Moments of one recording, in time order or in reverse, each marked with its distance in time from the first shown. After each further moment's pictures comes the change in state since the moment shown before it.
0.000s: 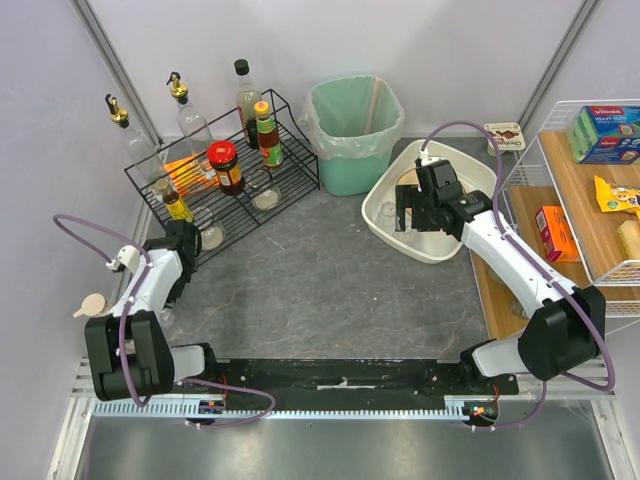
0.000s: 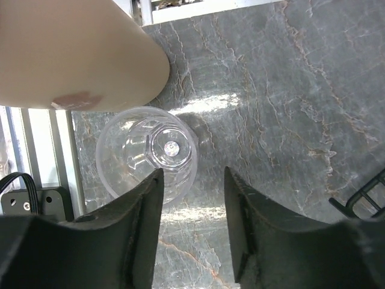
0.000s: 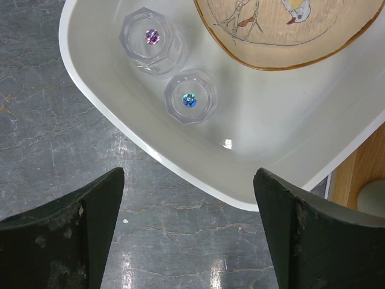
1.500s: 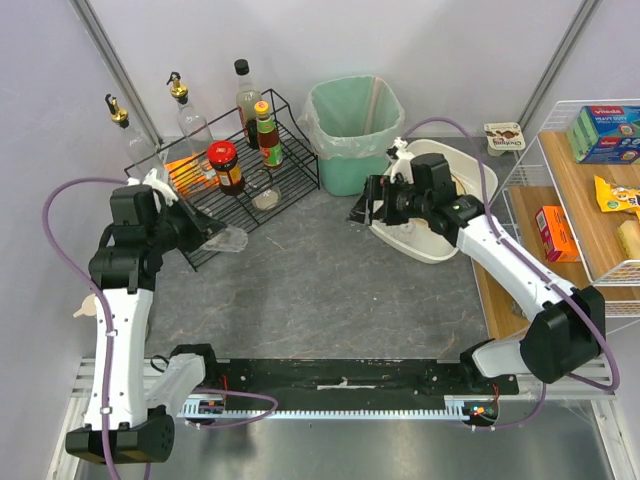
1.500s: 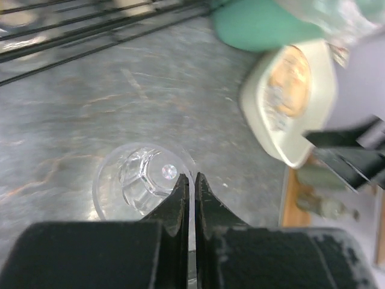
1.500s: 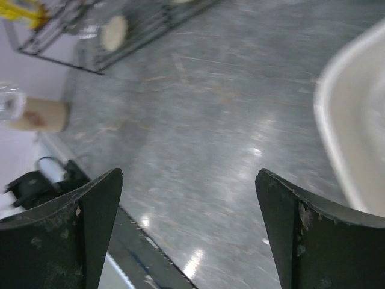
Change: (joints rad) left arm -0.070 -0.352 0.434 0.033 1.040 0.651; right arm 0.037 -0.011 -0.011 0.272 -0.569 0.116
